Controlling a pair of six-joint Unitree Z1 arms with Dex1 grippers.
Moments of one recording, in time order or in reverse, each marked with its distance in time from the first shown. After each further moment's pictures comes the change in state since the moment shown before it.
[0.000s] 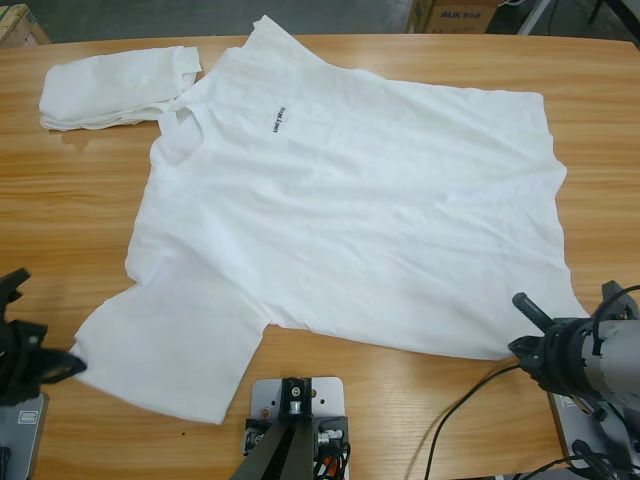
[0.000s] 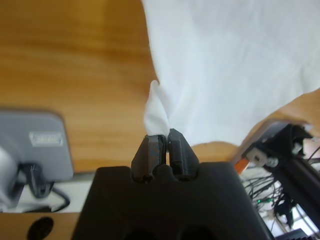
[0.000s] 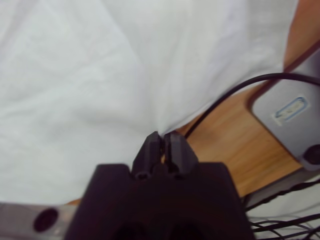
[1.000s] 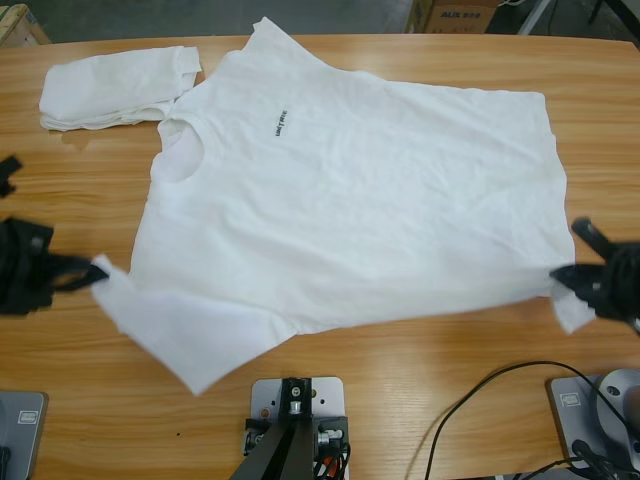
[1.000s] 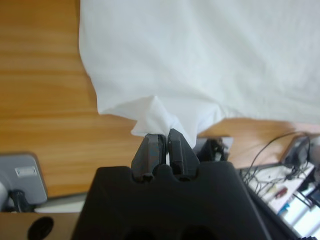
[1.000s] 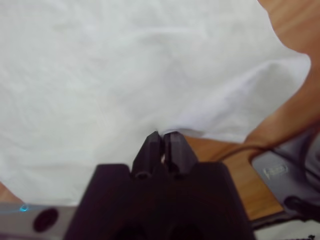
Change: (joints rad) arm 0 -0.027 0.085 -0.400 0.145 0.155 0.053; arm 1 -0.301 -0.204 -0.114 0.083 -0.129 -0.471
